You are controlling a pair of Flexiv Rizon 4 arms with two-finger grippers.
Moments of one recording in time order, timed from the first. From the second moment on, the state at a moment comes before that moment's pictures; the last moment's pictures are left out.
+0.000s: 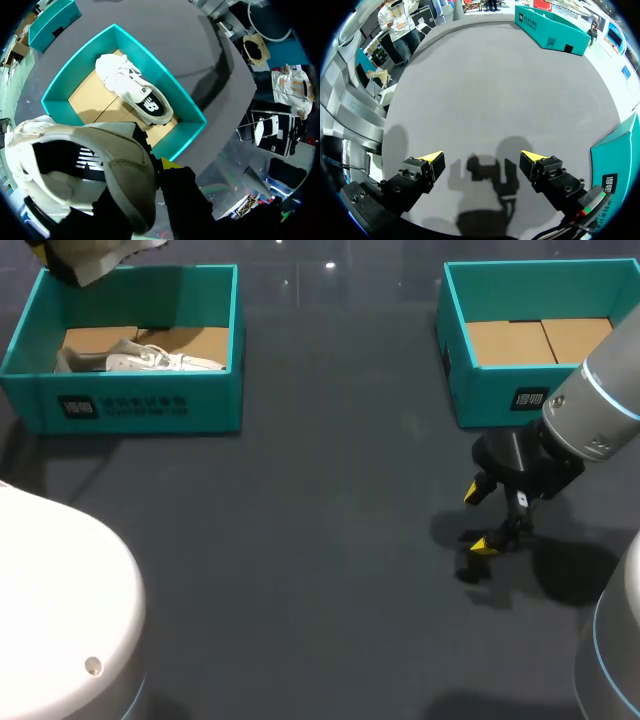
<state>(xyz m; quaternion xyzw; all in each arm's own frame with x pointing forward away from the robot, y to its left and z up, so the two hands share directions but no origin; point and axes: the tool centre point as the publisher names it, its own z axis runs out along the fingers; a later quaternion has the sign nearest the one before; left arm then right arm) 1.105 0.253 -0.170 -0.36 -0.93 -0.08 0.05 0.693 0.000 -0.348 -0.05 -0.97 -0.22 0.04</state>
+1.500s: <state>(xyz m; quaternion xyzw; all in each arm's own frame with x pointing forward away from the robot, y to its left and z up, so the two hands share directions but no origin) 1.152 0.302 -0.207 -0.69 -0.71 -0.14 0.01 0.693 0.000 -0.348 -0.05 -0.97 -0.22 0.04</state>
